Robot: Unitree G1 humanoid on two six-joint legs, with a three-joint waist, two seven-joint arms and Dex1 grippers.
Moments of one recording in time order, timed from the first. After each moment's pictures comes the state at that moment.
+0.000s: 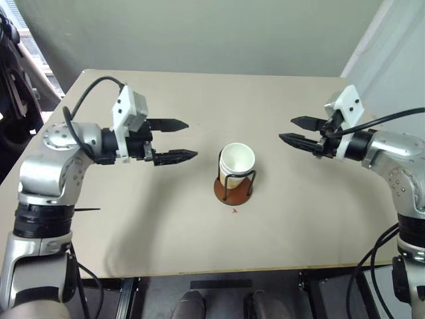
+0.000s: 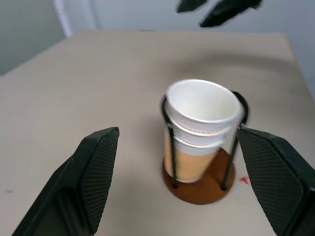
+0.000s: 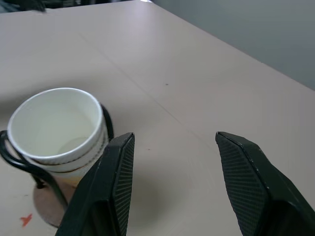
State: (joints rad) left arm -0.71 0.84 0.08 -0.04 -0.54 0.55 -1.16; right arm -0.66 -0.73 -0.10 -0.28 0.45 0.82 0.79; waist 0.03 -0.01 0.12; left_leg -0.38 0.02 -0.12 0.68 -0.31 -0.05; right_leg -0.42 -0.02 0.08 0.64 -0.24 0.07
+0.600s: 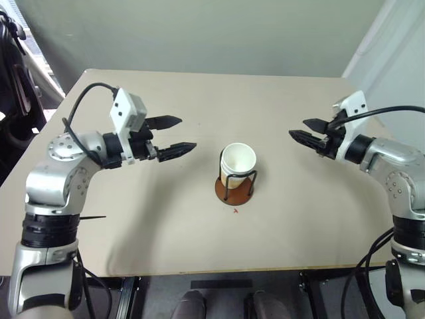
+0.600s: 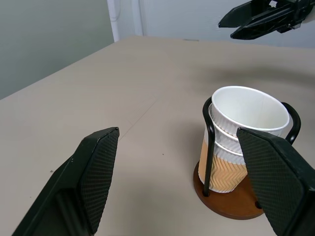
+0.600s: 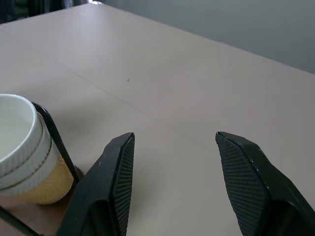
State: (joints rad) left arm -0.64 0.79 0.12 -0.08 -0.55 0.55 -0.99; right arm -0.63 -0.67 -0.15 -0.20 0.46 0.81 0.66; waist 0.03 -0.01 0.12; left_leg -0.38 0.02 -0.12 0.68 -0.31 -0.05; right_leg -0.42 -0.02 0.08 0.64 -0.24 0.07
